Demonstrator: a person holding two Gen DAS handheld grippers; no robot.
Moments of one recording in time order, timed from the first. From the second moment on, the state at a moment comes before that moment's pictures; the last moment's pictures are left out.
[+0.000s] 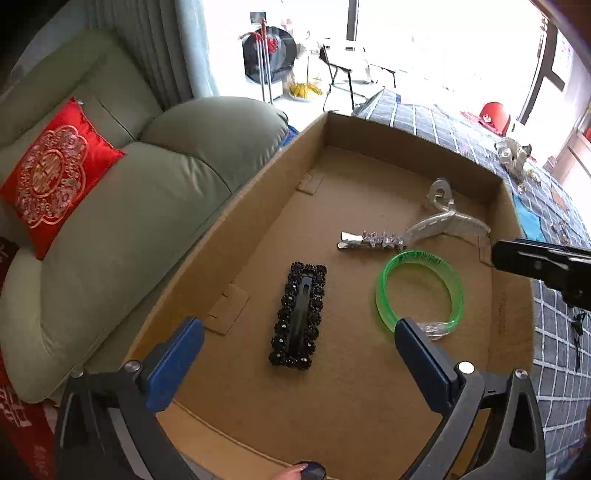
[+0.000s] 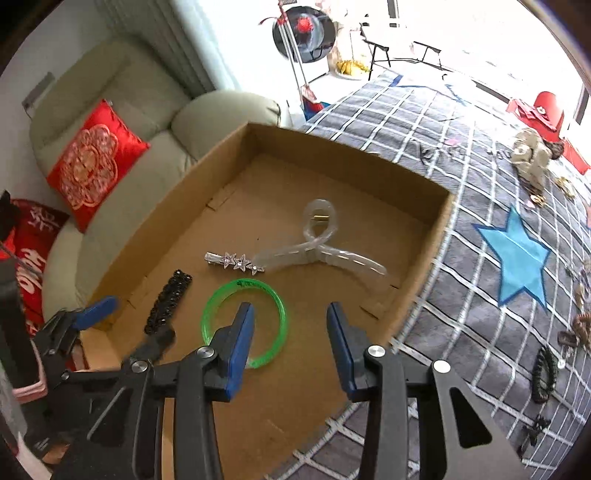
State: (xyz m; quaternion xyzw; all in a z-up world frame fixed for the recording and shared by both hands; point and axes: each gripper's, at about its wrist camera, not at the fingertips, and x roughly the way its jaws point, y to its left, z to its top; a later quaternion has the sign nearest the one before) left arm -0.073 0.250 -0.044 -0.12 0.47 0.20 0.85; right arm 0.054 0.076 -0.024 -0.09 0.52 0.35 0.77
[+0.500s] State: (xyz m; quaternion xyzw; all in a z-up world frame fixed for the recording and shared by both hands) left arm -0.081 0.177 0.011 -0.09 0.43 0.15 0.88; right arm 0.038 -0.039 0.007 -0.01 0.50 0.32 0.81
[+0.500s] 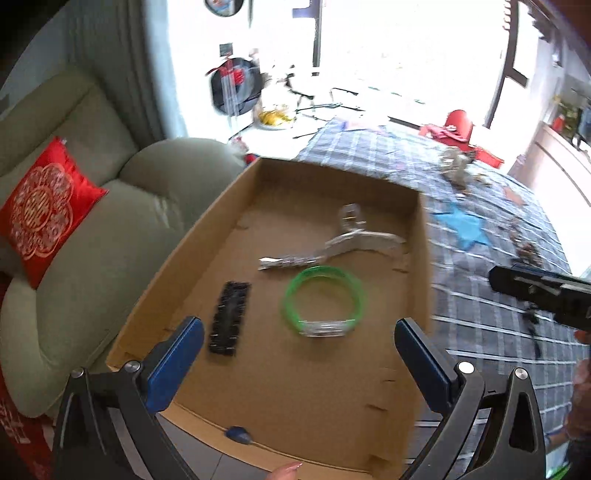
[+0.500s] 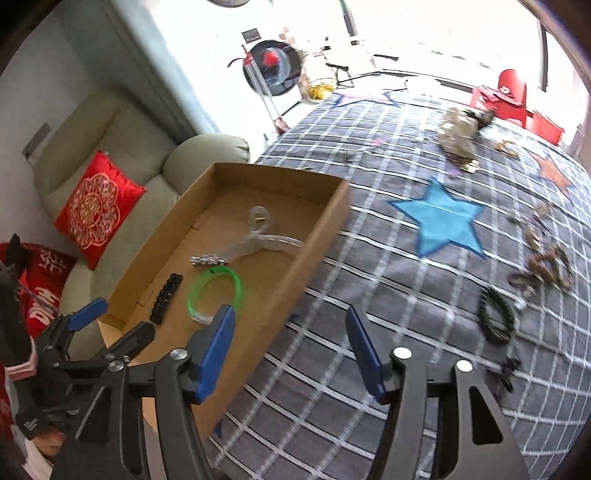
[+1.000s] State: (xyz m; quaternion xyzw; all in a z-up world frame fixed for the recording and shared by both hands) left arm -0.054 0.062 0.028 -0.08 0.43 0.03 0.90; right arm 0.035 -0.204 -0.007 0.06 0.50 0.20 0.84
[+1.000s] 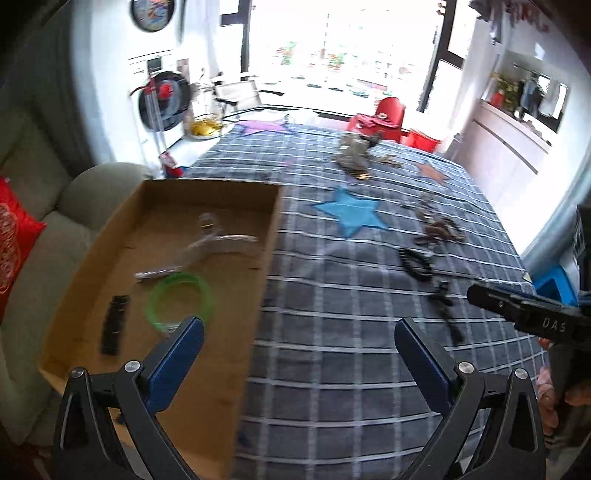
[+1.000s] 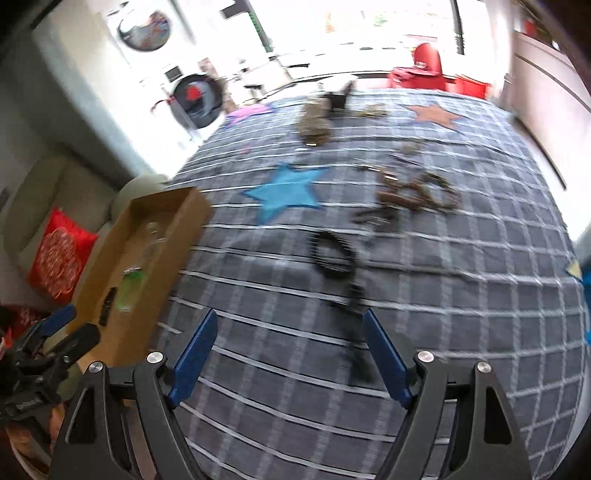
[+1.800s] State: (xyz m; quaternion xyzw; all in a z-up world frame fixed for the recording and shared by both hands) left arm 0.074 -0.015 -0.046 -0.12 0.50 -0.01 0.86; right arm 0.020 -0.248 -0.056 0.04 0.51 0.16 0.84
